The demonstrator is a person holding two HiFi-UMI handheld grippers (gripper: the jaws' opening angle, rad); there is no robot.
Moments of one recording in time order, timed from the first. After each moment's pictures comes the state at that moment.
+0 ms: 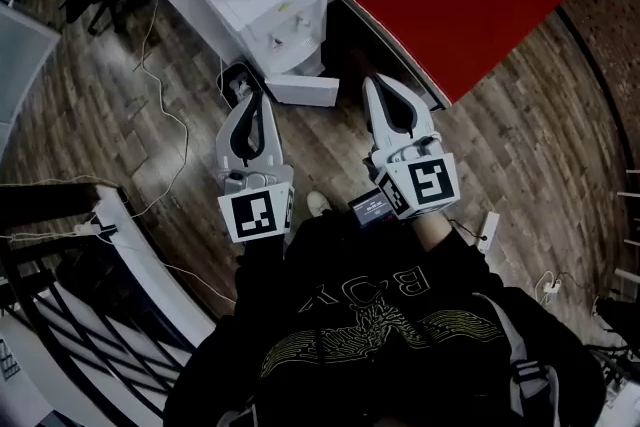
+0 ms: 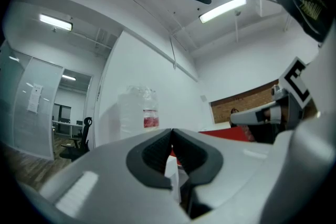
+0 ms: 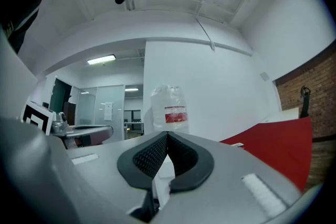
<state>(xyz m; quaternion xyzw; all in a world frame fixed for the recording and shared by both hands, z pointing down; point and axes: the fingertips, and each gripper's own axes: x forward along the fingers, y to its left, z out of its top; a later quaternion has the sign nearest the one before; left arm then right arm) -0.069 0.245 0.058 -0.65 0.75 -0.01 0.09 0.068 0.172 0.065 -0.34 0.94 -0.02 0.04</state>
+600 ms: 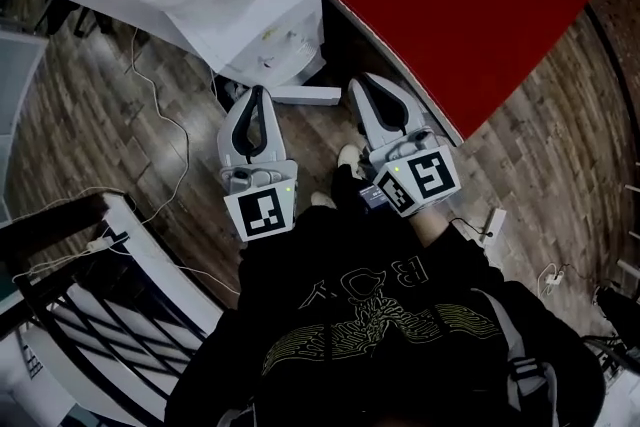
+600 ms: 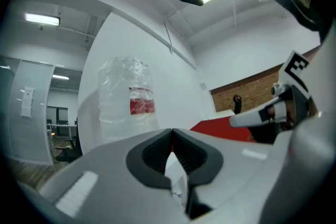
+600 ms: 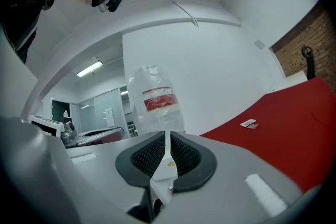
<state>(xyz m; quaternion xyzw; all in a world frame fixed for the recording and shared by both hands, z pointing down) -0.107 0.072 0.110 -0.65 0.75 -0.06 0.05 0.016 0.016 0.133 -0.31 0.94 -0.15 0.03</state>
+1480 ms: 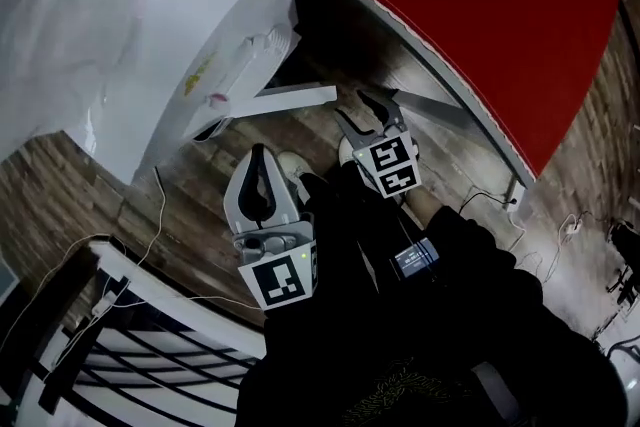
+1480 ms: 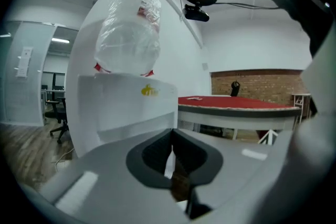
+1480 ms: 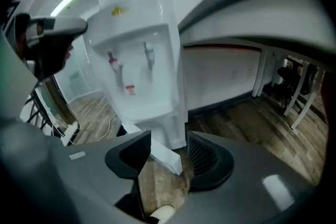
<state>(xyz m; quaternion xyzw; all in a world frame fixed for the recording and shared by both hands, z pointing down) -0.132 0.013 0.370 -0.68 0.73 -0.08 -0.07 -0.007 -0.031 0.582 -0.31 0.87 -0.19 -0.32</state>
